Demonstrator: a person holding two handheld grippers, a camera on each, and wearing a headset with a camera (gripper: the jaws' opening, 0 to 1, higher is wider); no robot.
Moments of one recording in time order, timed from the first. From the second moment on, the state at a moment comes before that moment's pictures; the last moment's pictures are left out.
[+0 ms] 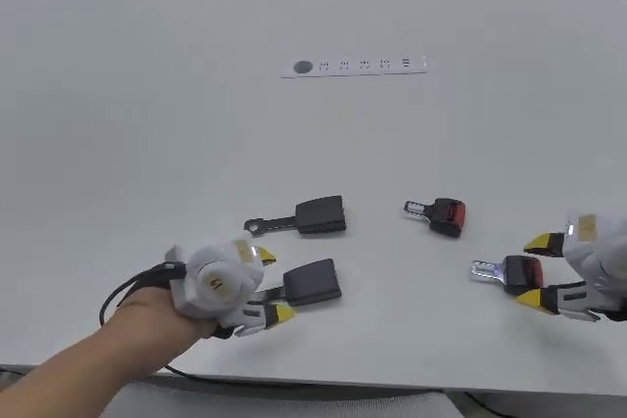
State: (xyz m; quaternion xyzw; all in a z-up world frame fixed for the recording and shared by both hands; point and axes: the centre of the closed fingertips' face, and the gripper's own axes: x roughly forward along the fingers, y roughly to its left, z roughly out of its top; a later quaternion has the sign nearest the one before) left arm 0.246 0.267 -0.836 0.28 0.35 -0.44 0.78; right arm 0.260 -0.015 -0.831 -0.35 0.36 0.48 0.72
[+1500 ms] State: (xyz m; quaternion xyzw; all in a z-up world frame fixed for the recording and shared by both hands) left arm 0.251 0.243 -0.859 0.37 0.36 -0.52 0.67; right arm 0.265 -0.020 -0.861 -0.38 0.42 0.54 0.62
